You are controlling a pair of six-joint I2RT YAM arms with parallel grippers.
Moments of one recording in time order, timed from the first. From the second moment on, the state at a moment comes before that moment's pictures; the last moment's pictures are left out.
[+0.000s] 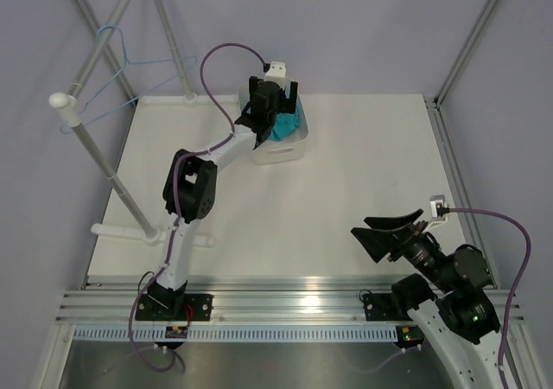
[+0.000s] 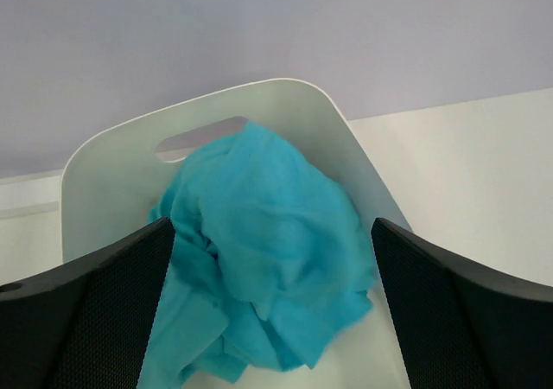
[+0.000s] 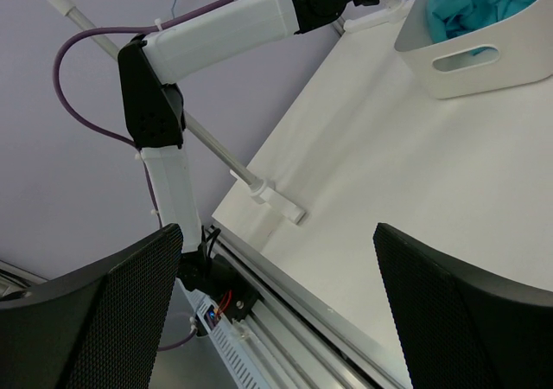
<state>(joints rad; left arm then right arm) -0.51 2.29 1.92 0.18 -0.33 -0.06 0.44 0.01 0.55 -0.41 -0.32 0.77</state>
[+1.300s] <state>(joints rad) -1.09 1.09 0.98 -0.16 -0.44 -0.27 0.44 0.73 0.86 -0.57 0.16 0.57</state>
